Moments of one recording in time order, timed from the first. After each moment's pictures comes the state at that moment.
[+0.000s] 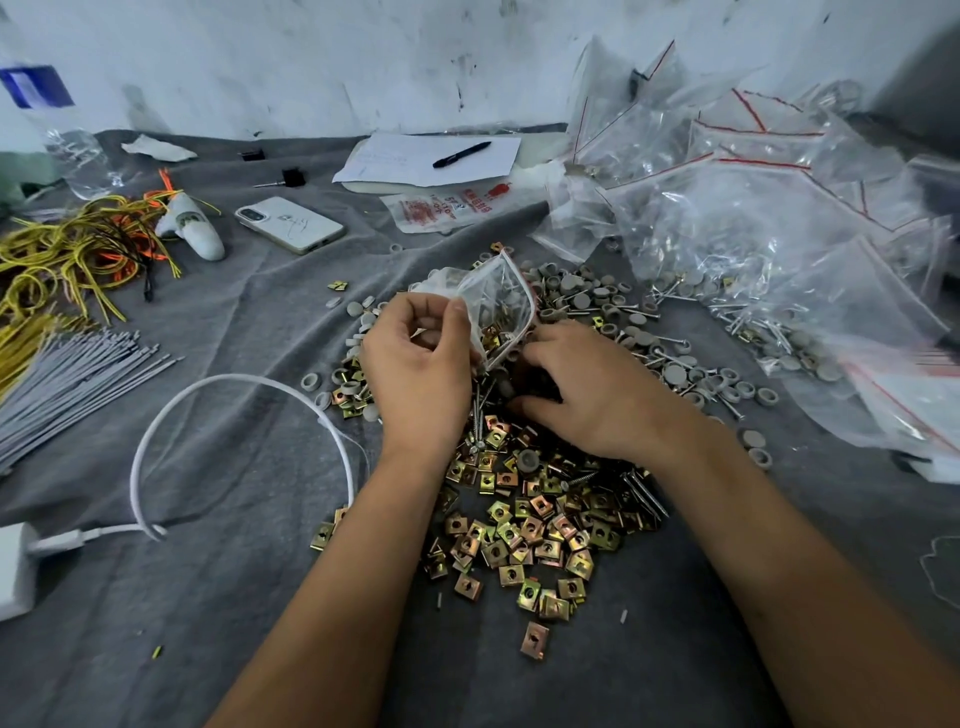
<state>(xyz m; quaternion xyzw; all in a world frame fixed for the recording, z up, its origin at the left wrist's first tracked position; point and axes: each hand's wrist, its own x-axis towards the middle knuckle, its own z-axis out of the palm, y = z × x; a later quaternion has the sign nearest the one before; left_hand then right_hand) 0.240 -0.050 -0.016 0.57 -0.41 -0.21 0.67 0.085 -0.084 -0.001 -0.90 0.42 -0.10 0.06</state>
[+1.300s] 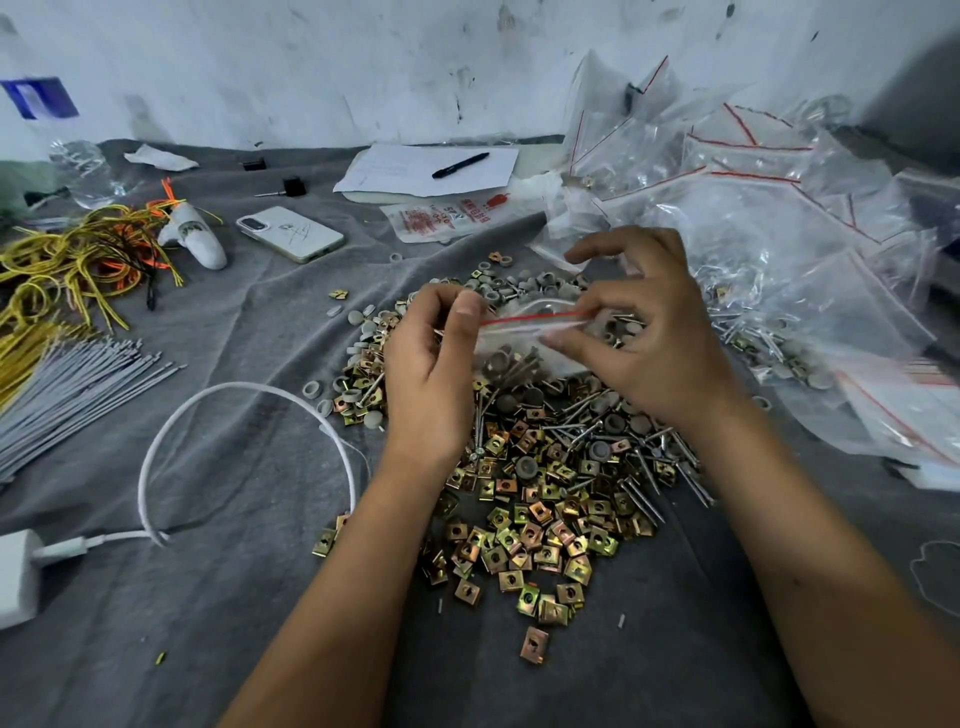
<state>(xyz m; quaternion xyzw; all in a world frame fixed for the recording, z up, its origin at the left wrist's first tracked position) 0.242 -0.043 -0.009 0.49 -0.53 -0.24 0.65 0.053 -0.096 0.019 -0.82 0.36 -0.43 0.09</state>
